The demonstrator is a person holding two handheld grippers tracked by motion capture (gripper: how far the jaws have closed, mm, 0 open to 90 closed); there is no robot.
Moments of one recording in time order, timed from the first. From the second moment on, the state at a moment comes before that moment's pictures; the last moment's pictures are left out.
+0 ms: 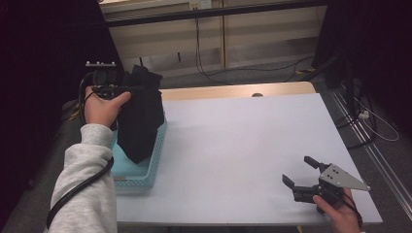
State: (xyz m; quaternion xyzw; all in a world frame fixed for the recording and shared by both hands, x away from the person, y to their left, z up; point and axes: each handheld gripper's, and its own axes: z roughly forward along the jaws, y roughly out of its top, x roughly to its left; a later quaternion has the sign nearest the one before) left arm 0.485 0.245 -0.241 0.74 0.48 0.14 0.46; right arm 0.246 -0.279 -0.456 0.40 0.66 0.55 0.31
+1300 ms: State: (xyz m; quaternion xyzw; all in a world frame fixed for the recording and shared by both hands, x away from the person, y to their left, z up) left arm 0.483 0.188 -0.214 0.74 0.44 0.13 0.49; right arm 0.248 -0.279 -0.457 0.41 0.66 0.55 0.31
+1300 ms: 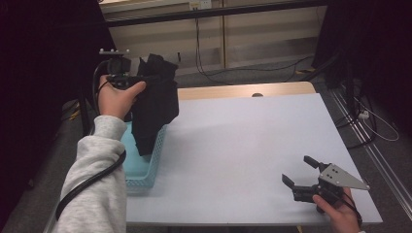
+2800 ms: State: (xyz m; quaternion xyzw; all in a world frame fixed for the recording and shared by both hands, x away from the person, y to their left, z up) left arm 0.455 0.085 -0.353 0.81 0.34 0.06 0.47; right arm 0.246 -0.276 -0.457 0.39 0.68 0.54 0.31
